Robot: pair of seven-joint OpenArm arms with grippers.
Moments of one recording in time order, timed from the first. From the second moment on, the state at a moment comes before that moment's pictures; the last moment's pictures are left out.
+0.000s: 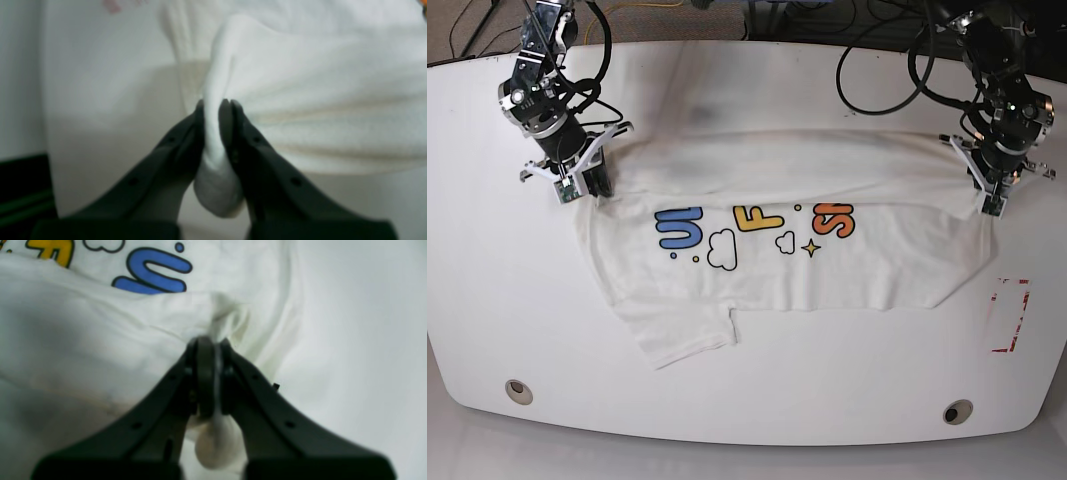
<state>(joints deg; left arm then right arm) 10.4 -4.2 -33.7 110.4 6.3 -42.3 55.8 -18.3 9.1 23.7 104.2 9.5 39.8 -34.2</state>
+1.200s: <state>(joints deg) 10.6 -6.7 -37.1 102.5 5.7 -42.5 54.6 -25.6 9.1 23.8 103.8 9.8 39.6 -35.4</state>
